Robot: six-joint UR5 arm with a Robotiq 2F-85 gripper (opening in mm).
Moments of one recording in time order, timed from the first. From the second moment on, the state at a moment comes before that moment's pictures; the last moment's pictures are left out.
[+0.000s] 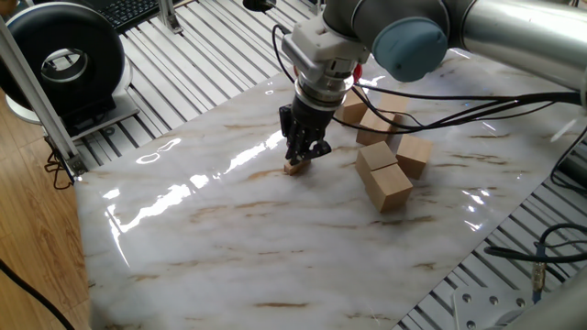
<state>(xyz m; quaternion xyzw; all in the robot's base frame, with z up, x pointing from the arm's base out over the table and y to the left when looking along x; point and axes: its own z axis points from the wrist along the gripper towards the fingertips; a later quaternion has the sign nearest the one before) 0.513 0.057 0.046 -0.67 0.73 0.05 0.12</state>
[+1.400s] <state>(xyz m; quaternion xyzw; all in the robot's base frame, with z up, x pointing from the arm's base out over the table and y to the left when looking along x) 0.525 0.076 0.064 -0.64 0.75 0.05 0.12</state>
